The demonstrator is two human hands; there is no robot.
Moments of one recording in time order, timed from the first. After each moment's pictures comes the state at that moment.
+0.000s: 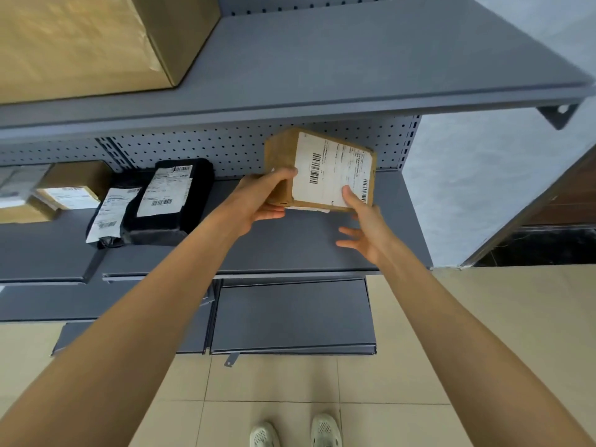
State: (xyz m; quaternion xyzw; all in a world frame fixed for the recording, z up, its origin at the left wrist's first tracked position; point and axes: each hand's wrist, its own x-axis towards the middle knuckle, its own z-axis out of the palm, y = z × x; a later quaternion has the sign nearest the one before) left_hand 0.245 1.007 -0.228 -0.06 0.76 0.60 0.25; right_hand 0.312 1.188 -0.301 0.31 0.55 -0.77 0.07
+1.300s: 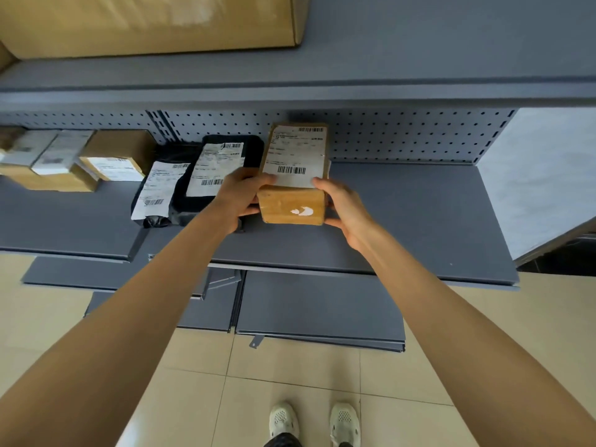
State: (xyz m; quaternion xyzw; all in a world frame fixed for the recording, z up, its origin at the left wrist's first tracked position) left_hand 0.185 0.879 -0.274 -0.14 0.77 0.59 0.18; right_hand 0.229 1.054 -0.313 0.20 0.63 -0.74 0.11
